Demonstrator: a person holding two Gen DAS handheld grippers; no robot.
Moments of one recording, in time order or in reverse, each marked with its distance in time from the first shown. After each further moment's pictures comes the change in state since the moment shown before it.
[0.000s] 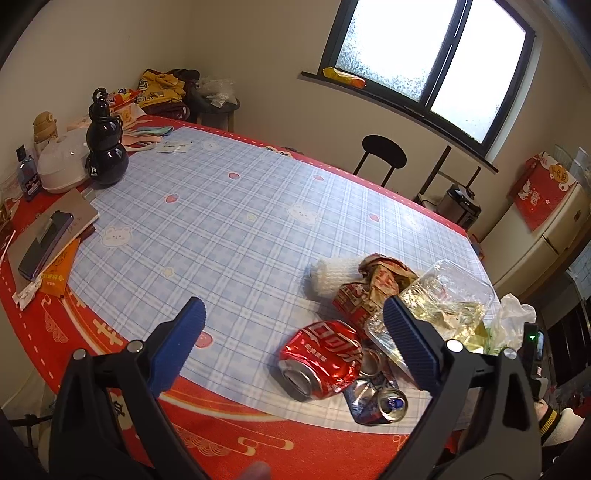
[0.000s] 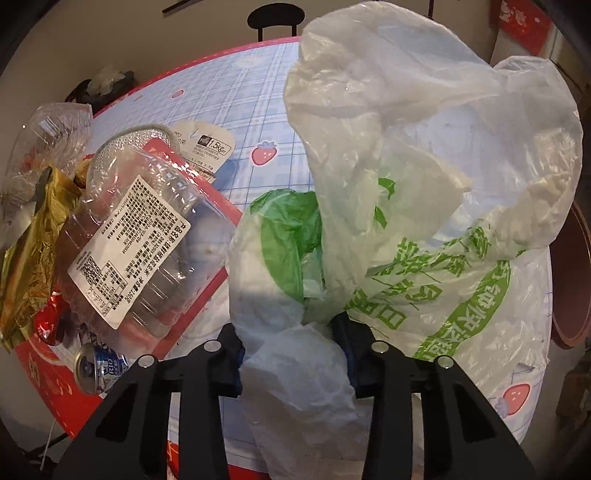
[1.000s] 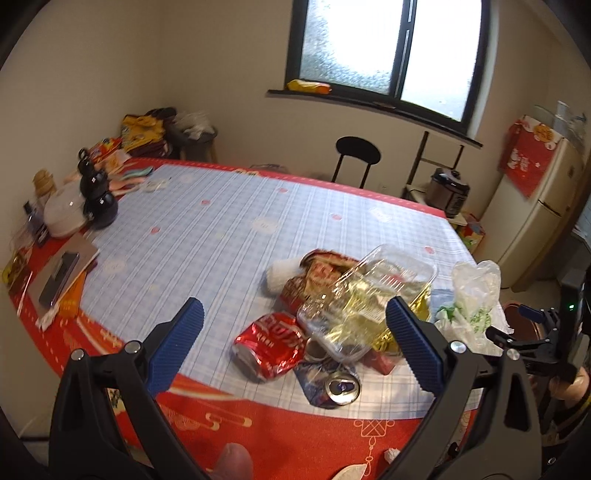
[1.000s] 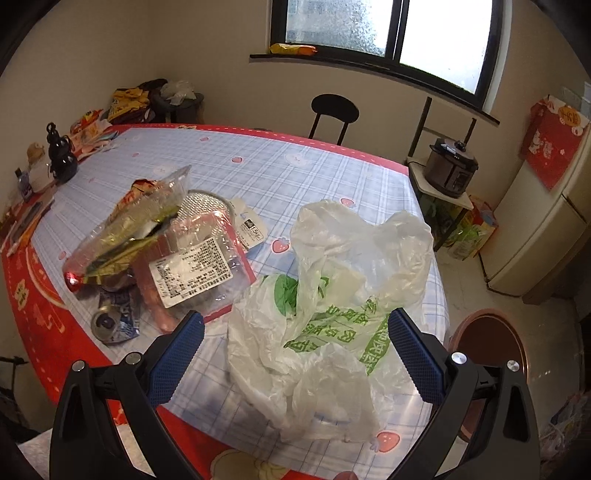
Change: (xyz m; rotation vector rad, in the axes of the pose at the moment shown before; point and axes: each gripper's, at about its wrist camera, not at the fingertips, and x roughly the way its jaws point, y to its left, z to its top) left arm -0.055 -0.108 -0.024 0.151 -0.052 0.053; right arm -0.110 -0.005 -0.006 -0.391 -0.319 -0.047
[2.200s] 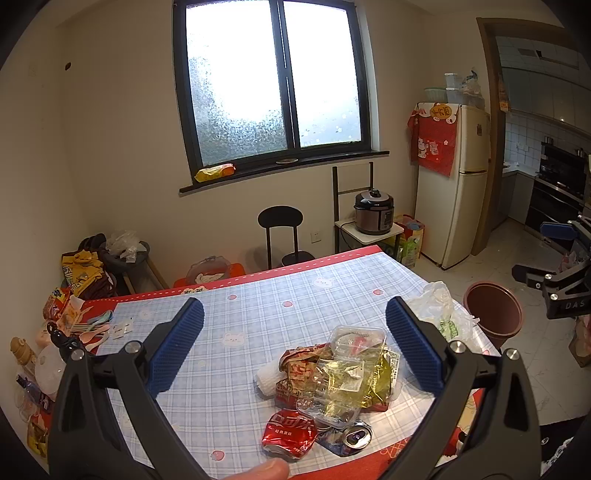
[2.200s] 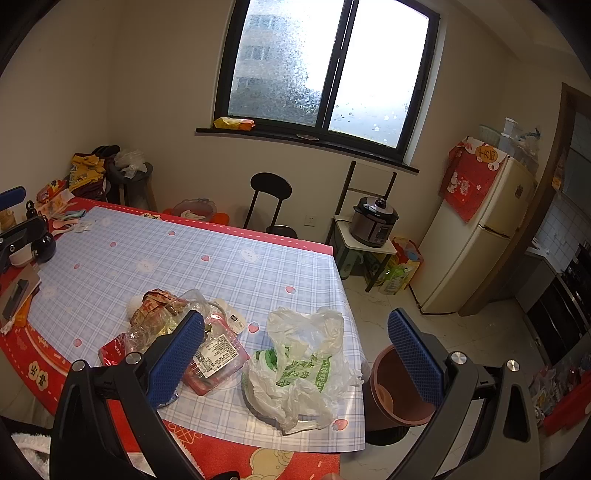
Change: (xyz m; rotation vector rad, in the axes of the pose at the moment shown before) left arm -0.080 -0.025 0.105 0.421 -0.244 -0.240; right arm -0.209 0.051 0.090 0.111 -0.184 -0.266
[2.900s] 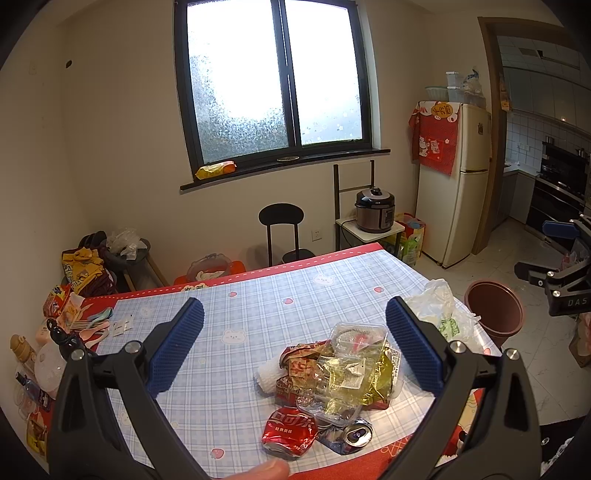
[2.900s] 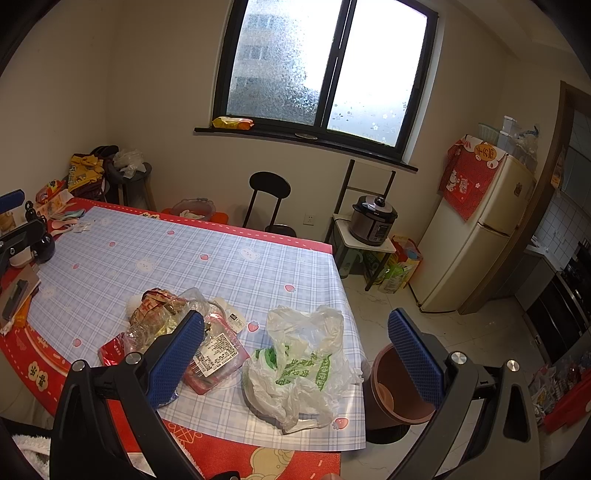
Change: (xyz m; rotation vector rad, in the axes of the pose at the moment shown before) left arm 0.002 0.002 -0.007 -0.003 0.005 0.007; right arm 0.000 0.000 -0.001 -0.001 0.000 -0.002
